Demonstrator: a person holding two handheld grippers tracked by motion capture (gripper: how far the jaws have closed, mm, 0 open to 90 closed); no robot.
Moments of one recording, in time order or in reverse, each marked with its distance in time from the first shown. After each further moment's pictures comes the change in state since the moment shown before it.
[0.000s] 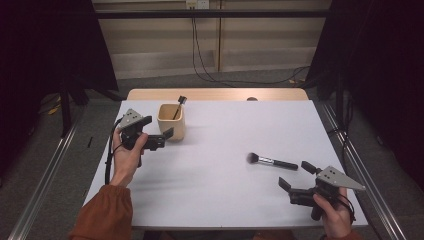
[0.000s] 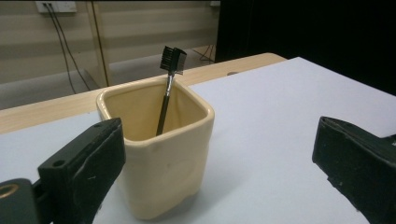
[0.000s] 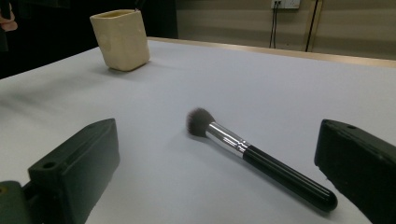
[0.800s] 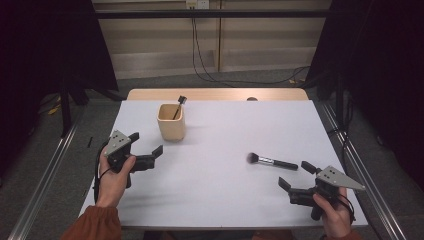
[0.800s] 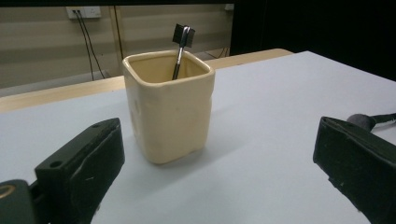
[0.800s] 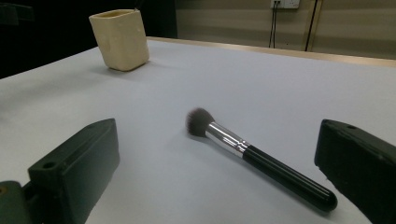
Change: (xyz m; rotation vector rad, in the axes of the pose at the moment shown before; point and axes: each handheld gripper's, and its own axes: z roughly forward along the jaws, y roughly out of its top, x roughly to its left) left arm -0.012 -0.036 -0.052 -0.037 0.062 0.000; right arm 0.001 0.000 0.000 0.001 -0.001 0.003
